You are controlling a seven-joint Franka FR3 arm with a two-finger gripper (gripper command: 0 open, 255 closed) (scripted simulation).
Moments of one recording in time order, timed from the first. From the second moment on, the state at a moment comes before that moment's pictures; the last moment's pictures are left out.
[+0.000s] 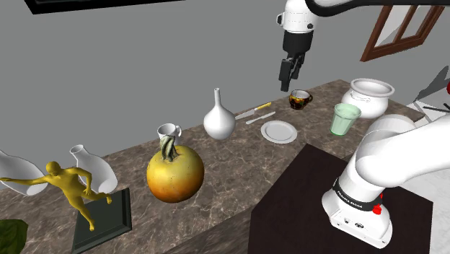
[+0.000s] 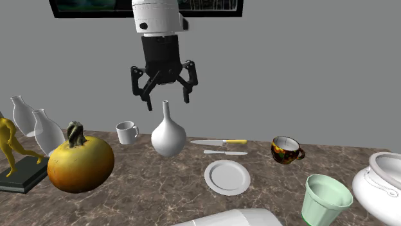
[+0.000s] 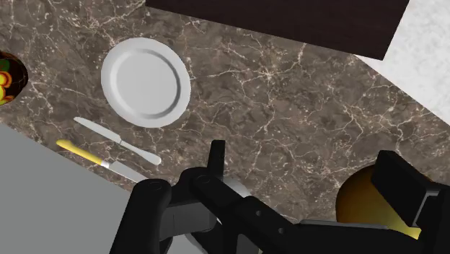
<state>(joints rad) 0.00 -0.80 0.03 -2.37 -0.02 1.57 -0.14</state>
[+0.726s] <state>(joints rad) 0.00 -0.67 -0.16 -2.47 -0.13 1.81 -0.46</state>
